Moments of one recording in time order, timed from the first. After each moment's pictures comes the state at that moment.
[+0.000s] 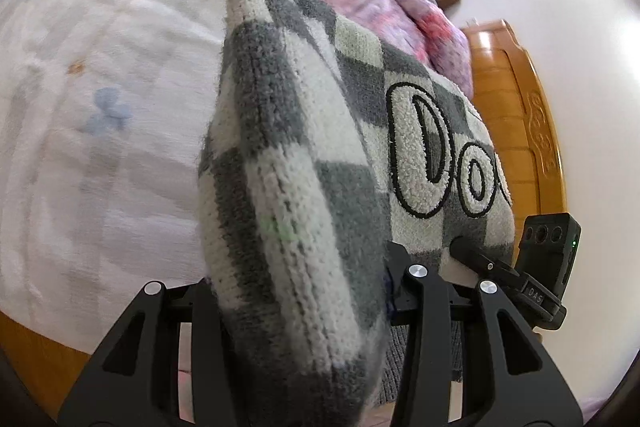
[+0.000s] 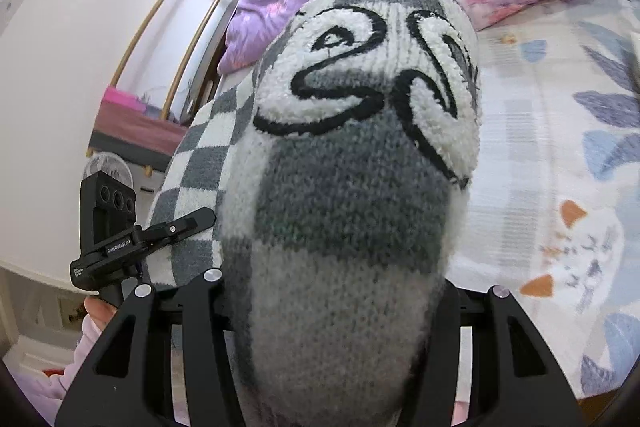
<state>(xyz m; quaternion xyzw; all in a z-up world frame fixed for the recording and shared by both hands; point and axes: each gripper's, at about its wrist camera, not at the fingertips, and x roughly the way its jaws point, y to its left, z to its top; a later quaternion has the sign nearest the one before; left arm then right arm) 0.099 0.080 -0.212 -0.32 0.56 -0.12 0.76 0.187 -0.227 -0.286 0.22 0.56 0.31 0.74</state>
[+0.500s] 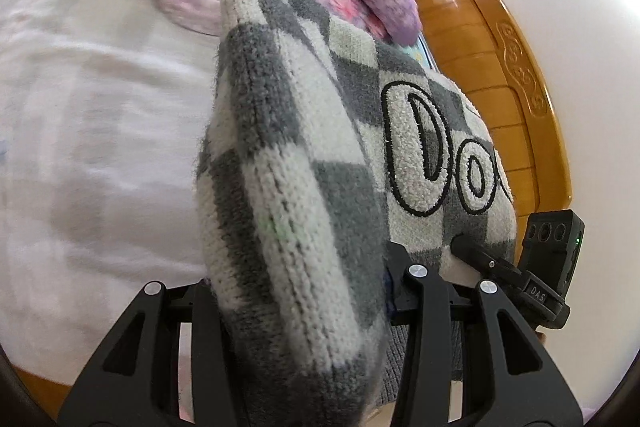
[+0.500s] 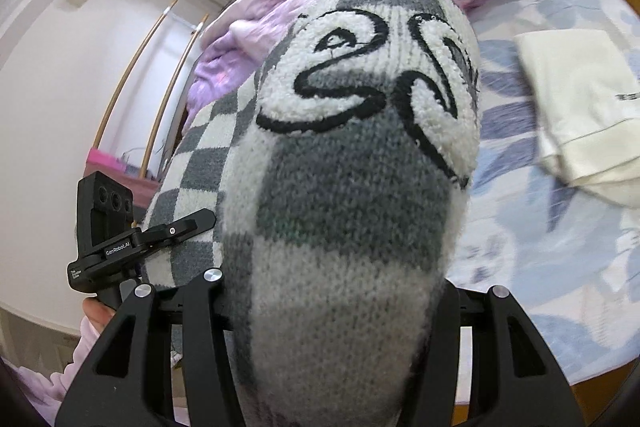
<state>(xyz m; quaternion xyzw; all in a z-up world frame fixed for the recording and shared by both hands) 0.189 -0.143 -0.228 -0.26 0.58 -0.20 0.75 0.201 -0.435 -0.284 0.26 0.52 0.23 0.77</state>
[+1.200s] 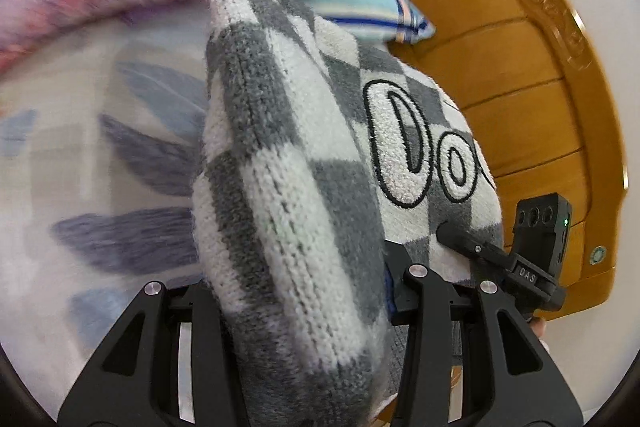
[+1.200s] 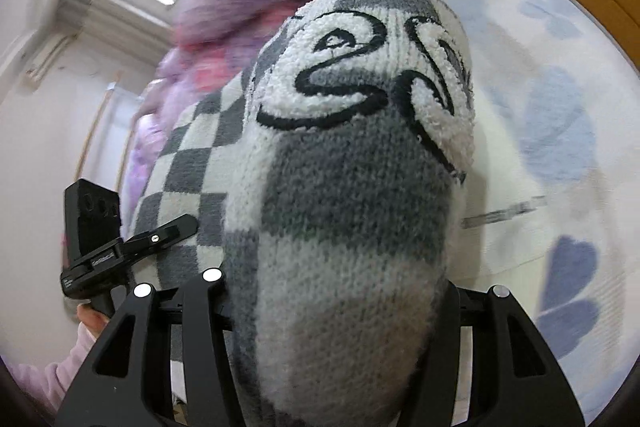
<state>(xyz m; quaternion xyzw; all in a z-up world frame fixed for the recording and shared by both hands) 0.413 -0.489 -0.417 -0.19 0.60 -0.29 0.72 0.342 -0.774 -0.446 0.32 0.52 0.14 0.78</state>
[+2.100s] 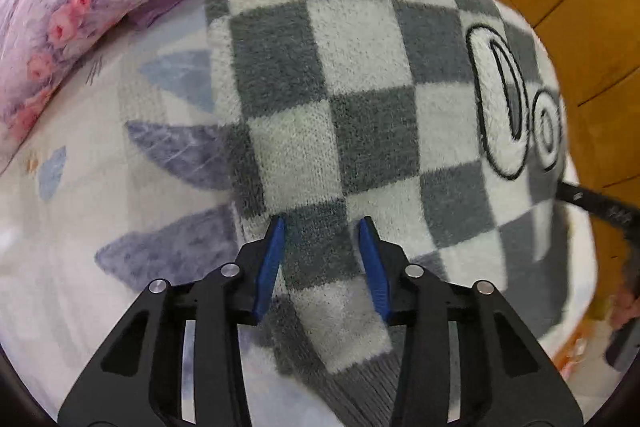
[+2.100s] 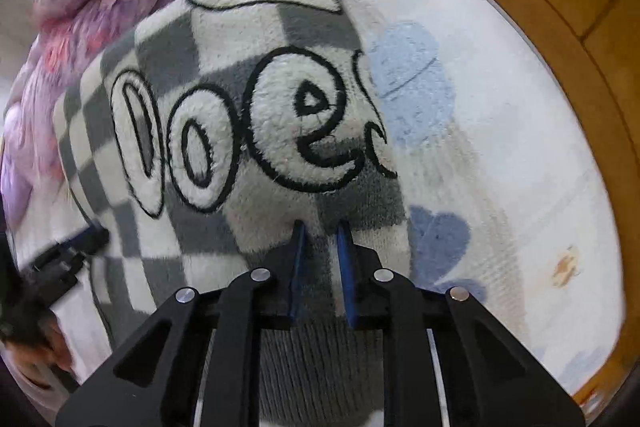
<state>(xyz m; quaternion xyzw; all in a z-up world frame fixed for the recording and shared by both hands) 0.398 -0.537 -0.499 0.06 0.60 -0.19 0.78 0.321 -0.799 -0.488 0.21 0.59 -0.06 0.77</state>
